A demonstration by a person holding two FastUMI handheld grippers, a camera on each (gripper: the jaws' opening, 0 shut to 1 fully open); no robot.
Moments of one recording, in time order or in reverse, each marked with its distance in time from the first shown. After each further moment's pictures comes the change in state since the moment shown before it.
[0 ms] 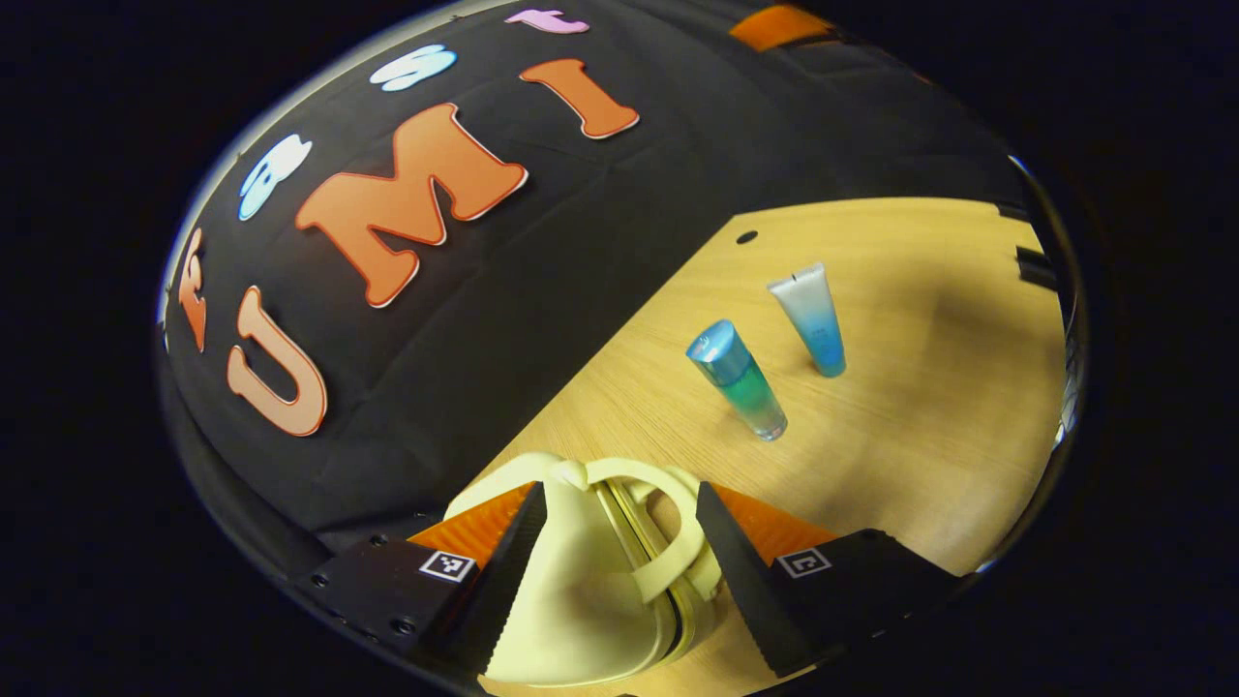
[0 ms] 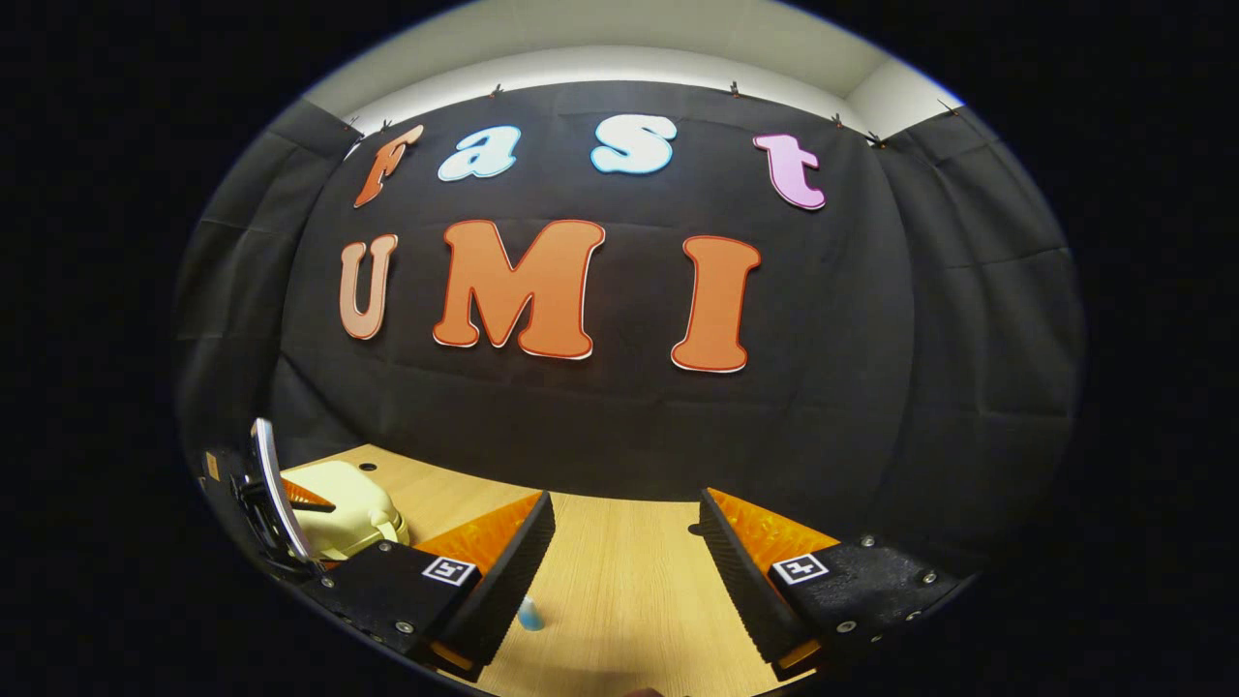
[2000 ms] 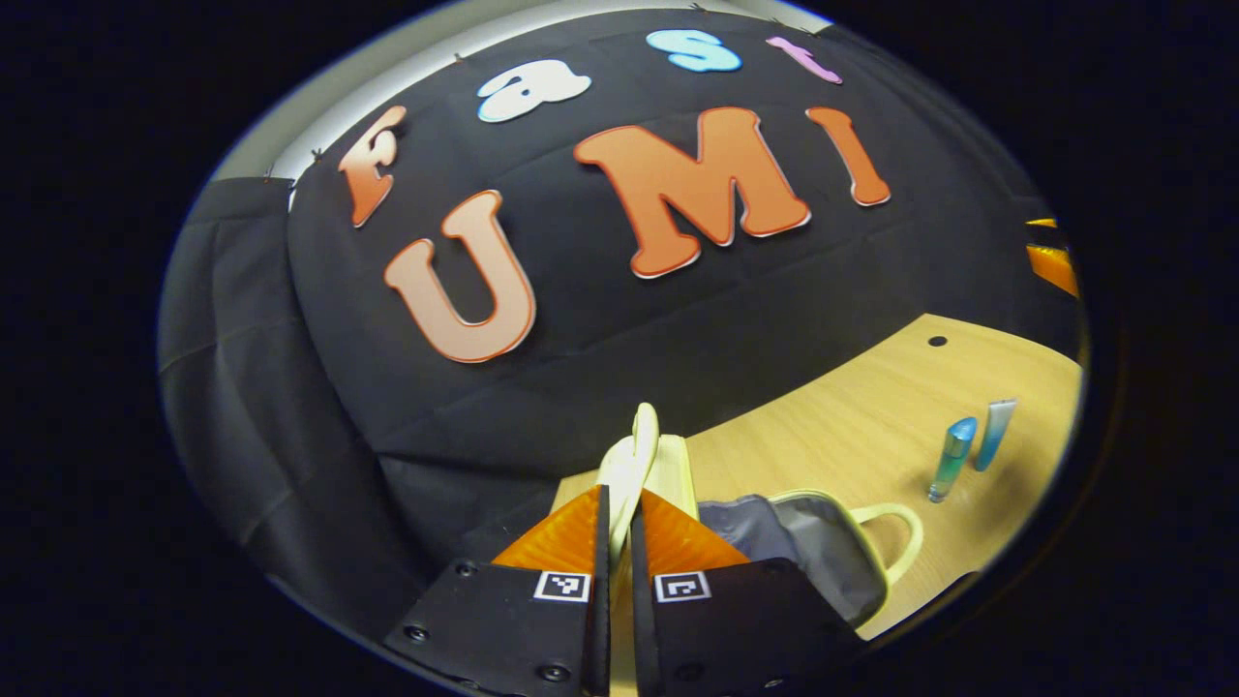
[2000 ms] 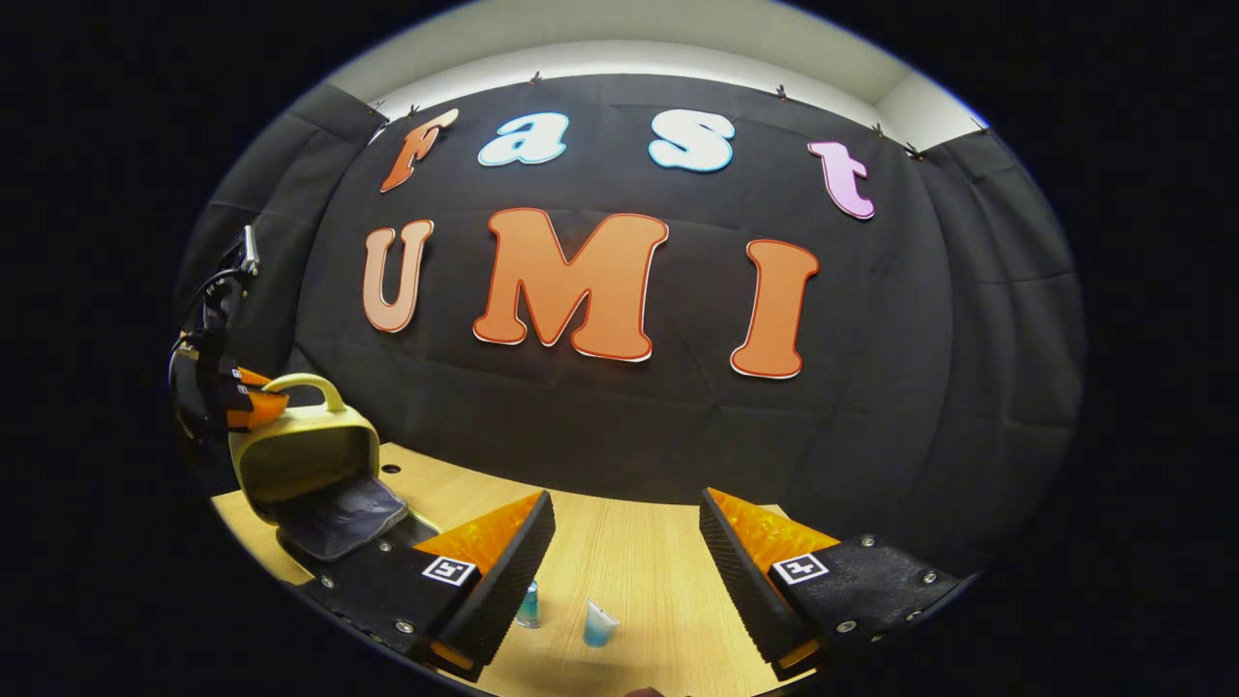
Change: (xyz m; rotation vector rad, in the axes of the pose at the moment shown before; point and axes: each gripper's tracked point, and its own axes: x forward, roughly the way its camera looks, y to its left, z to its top) left arm -0.088 0.291 -0.080 -0.485 -0.075 0.390; right arm 0.021 0.108 0.014 -0.033 0.004 0.032
